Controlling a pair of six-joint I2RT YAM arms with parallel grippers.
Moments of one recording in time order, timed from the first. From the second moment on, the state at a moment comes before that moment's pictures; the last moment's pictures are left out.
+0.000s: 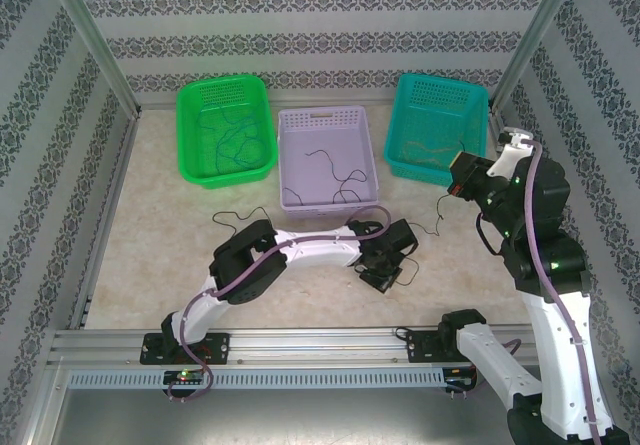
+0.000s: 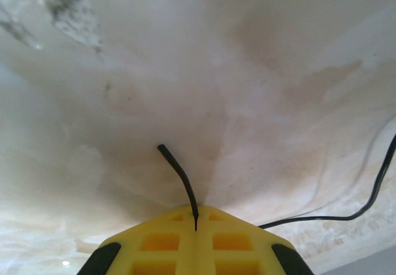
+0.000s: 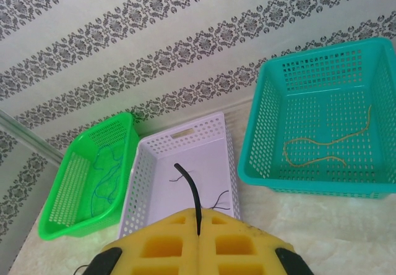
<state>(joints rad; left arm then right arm) -1.11 2.22 1.66 -0.58 0.19 -2.08 0.14 0.78 1.26 -0.78 -0.07 0.46</state>
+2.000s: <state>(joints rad) -0.60 1.93 1.62 -0.70 -0.14 -1.32 0.24 2.05 2.29 -0.55 -0.35 0.56</state>
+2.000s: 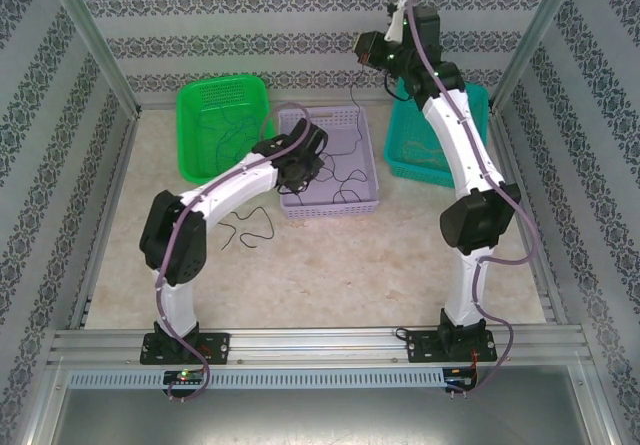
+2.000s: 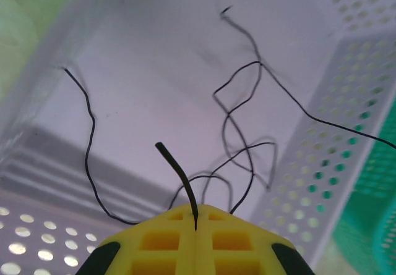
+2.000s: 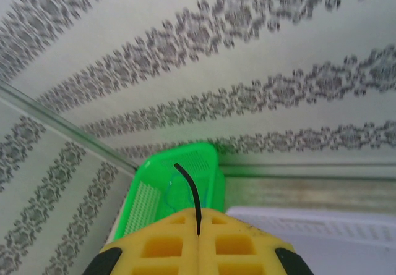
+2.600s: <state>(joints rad) -0.58 1.67 1.60 -0.80 -0.20 -1.25 0.32 2.32 2.31 -0.81 -0.35 0.49</state>
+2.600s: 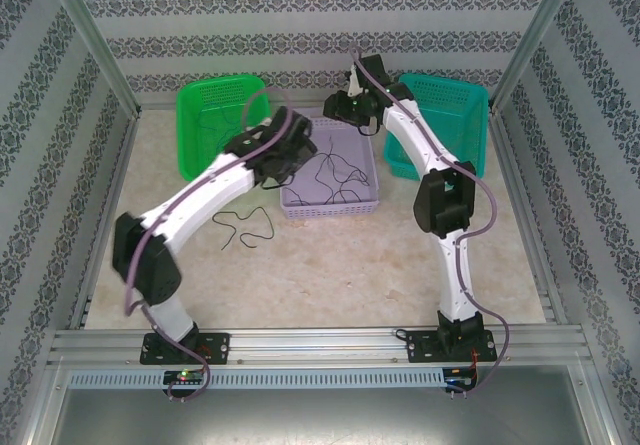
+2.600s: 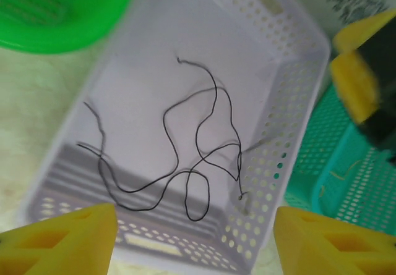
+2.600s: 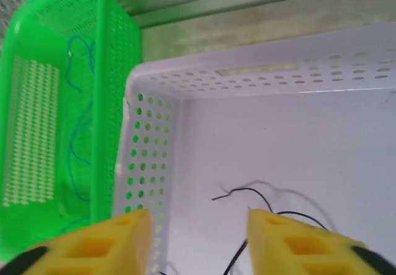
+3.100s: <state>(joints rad) -0.23 1.05 0.72 -0.90 -0.07 -1.45 0.50 1.70 1.83 -0.70 -0.23 0.40</state>
